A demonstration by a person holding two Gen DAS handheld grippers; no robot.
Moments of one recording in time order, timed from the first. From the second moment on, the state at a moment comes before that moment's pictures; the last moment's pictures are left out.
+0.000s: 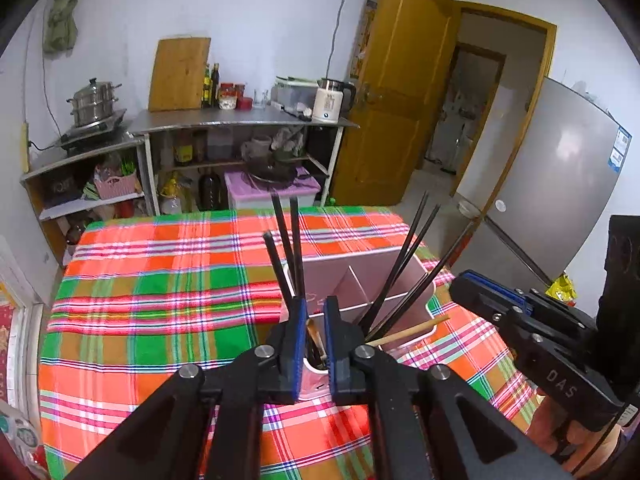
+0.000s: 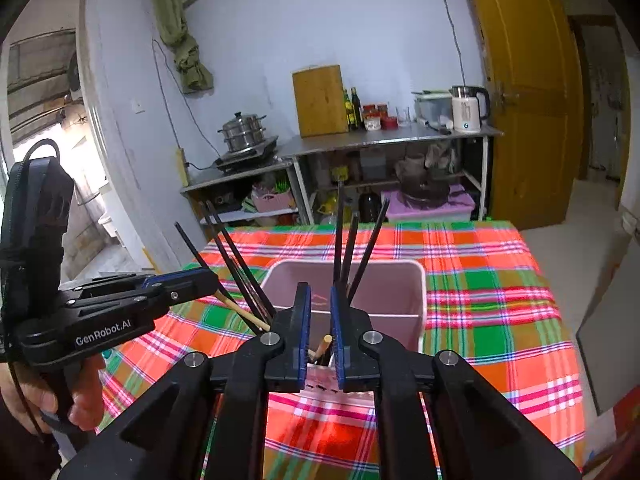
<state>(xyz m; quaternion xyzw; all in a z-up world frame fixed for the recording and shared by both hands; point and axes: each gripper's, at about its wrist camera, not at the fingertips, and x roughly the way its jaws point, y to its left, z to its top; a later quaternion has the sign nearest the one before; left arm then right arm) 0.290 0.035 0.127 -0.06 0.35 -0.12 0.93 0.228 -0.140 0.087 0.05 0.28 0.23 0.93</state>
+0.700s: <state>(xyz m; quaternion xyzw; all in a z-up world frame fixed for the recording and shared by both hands) 0.154 0.019 0.117 -0.06 0.29 -0.11 0.95 0.109 -0.163 0.082 0.03 0.25 0.20 0.95</state>
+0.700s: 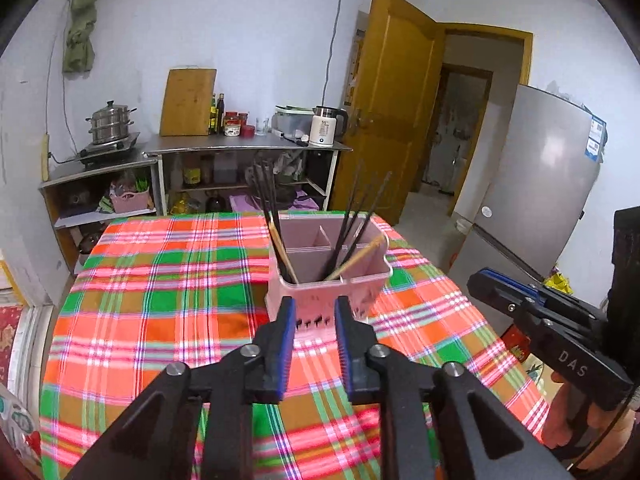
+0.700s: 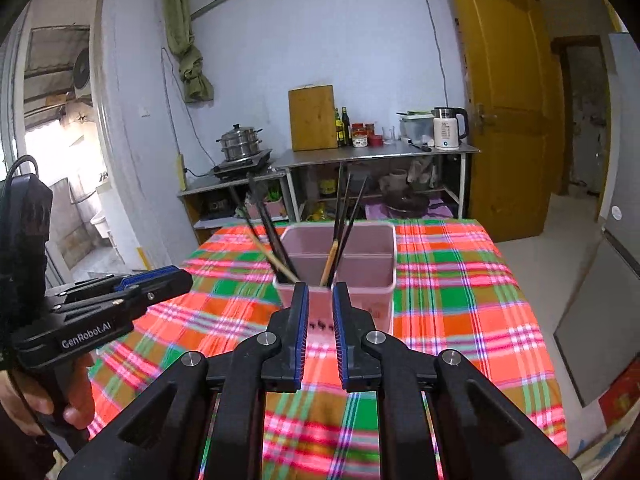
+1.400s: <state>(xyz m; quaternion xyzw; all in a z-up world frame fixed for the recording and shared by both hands) 0.053 0.012 0.045 -0.05 0.26 -0.07 0.96 0.022 -0.167 0.006 0.02 0.25 0.18 0.95</state>
